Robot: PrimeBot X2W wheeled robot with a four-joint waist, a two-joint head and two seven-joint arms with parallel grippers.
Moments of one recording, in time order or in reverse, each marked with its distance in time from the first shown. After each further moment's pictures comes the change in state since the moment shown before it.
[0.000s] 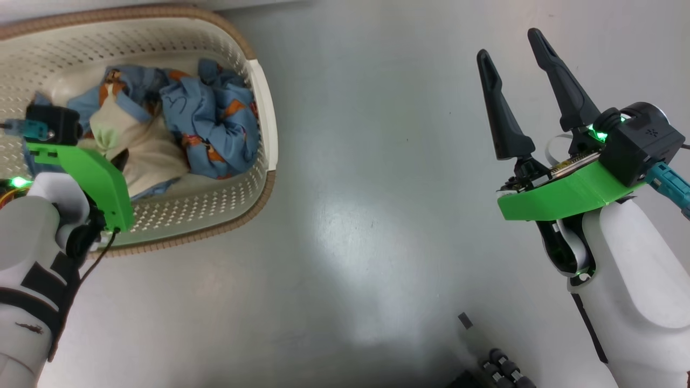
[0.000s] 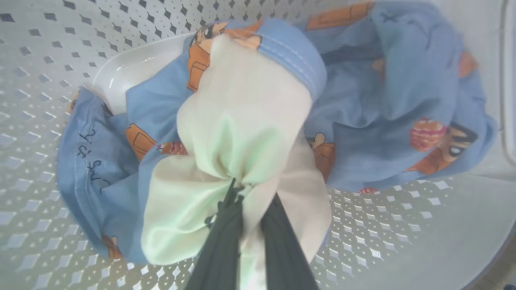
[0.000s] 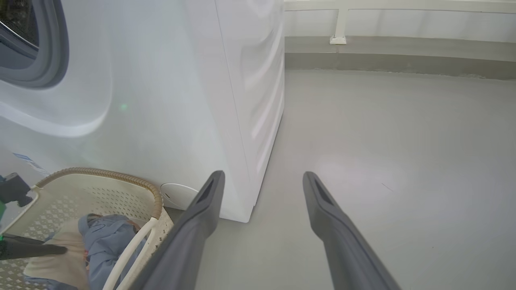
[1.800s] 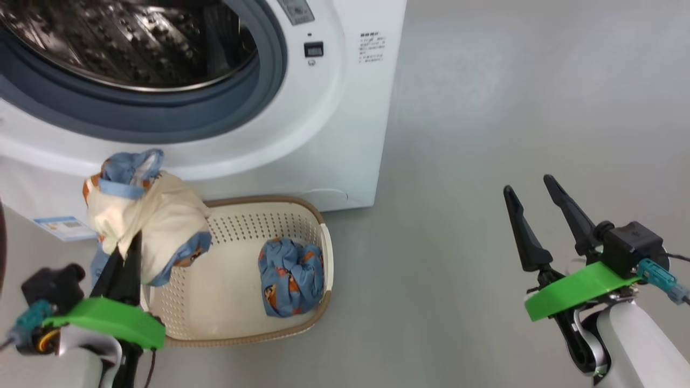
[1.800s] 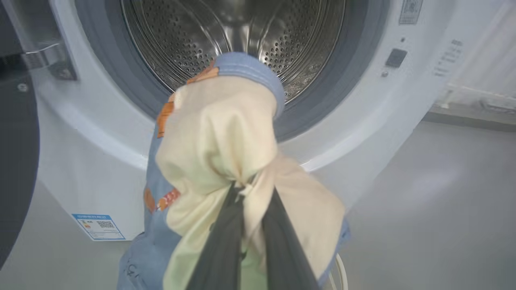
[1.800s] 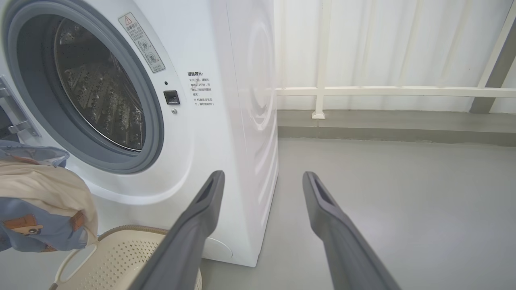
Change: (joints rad) left arm 0.675 -0.069 0.607 -0.588 0.304 0.000 -0.357; right arm 0.300 -0.044 -0.042 0.102 0.055 0.000 0.000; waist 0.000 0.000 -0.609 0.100
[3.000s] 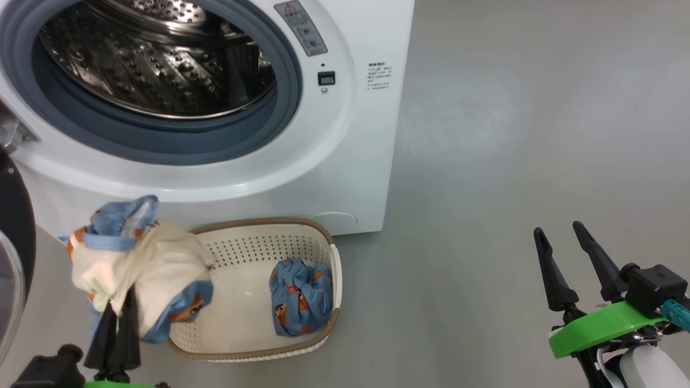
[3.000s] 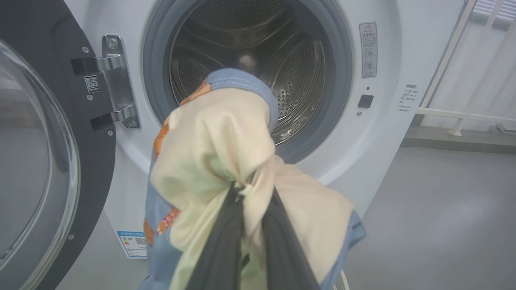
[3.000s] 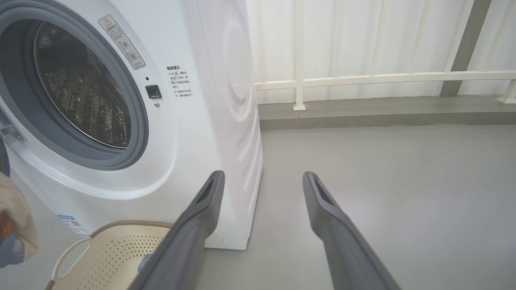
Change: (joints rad) left arm 0.397 -0.189 0.288 -0.453 0.309 0.000 0.000; right arm 0.158 -0.007 -0.091 -0.005 0.015 0.000 0.000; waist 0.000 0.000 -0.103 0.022
